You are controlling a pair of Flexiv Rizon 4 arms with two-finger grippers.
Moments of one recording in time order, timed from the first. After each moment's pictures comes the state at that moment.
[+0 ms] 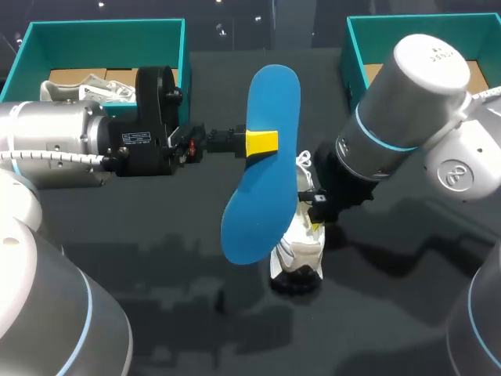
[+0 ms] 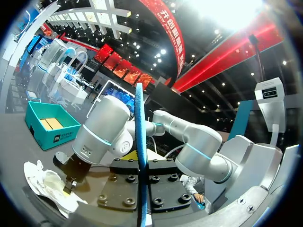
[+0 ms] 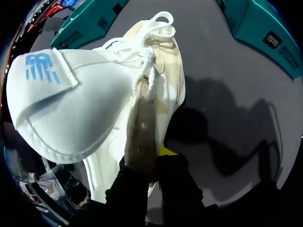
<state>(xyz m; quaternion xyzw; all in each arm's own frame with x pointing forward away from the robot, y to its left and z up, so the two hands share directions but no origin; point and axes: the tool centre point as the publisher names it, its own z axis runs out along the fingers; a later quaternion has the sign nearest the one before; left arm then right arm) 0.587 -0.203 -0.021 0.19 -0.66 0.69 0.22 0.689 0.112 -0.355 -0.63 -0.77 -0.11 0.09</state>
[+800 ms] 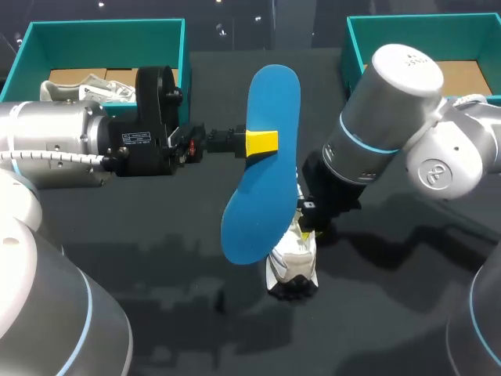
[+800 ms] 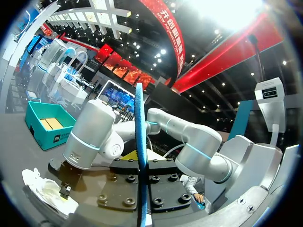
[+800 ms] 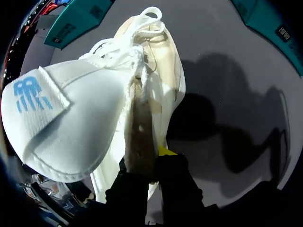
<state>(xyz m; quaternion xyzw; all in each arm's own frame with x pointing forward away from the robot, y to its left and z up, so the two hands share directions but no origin) 0.587 -0.203 -0.021 0.19 -0.66 0.69 0.22 0.687 0.126 -0.384 -0.63 -0.76 -0.09 0.12</state>
